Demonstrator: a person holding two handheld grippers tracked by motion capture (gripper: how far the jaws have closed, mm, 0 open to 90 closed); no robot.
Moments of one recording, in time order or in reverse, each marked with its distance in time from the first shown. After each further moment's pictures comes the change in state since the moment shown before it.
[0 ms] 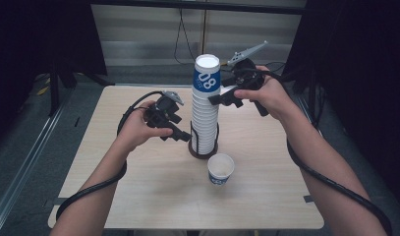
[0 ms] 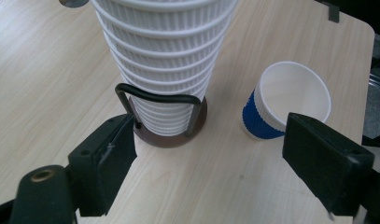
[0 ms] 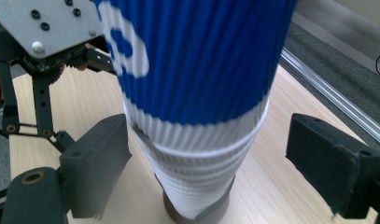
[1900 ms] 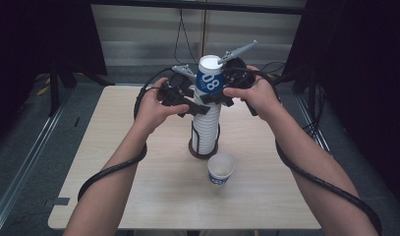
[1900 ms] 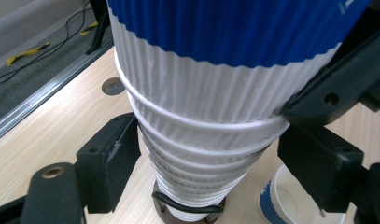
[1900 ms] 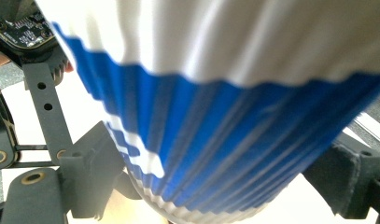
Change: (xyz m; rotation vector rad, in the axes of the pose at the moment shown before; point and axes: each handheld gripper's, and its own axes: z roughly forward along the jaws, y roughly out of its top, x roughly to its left) left arm 0.003 0.059 -0.009 -0.218 0.090 0.002; right arm 0.009 0.011 0.015 0.009 -0.036 0.025
